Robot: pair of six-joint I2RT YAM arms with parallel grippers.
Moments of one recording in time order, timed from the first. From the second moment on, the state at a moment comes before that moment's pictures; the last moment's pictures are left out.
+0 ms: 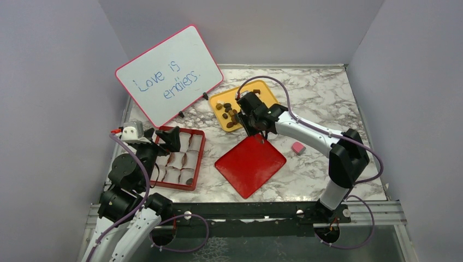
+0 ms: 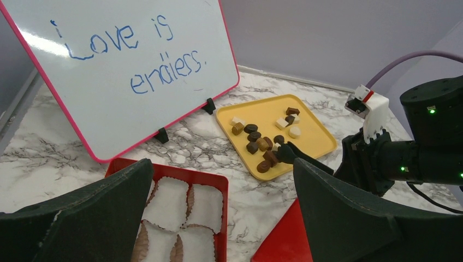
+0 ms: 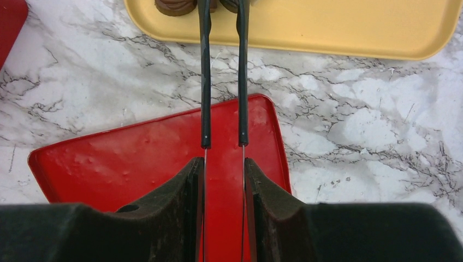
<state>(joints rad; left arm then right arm) -0.47 0.29 0.72 -0.42 -0.34 -0.30 0.79 1.73 1.39 -0.64 0.25 0.18</state>
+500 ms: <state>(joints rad) -0.47 0.29 0.72 -0.42 -0.34 -0.30 0.79 1.77 1.39 -0.62 0.20 0.16</state>
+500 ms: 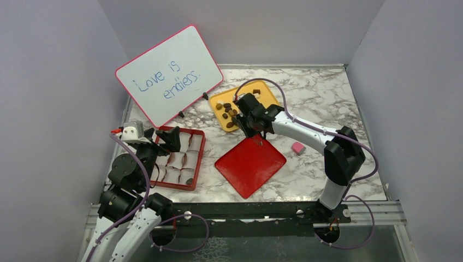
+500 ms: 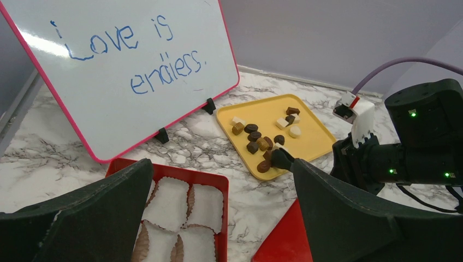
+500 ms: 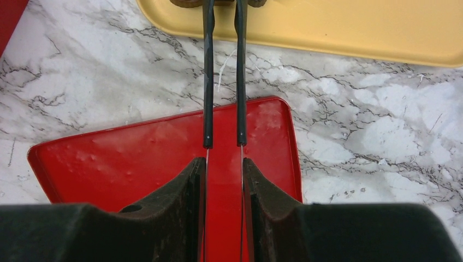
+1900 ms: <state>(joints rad) -0.47 0.29 0.72 -0.42 -0.35 -0.30 0.79 1.69 1.35 -0.58 0.19 0.13</state>
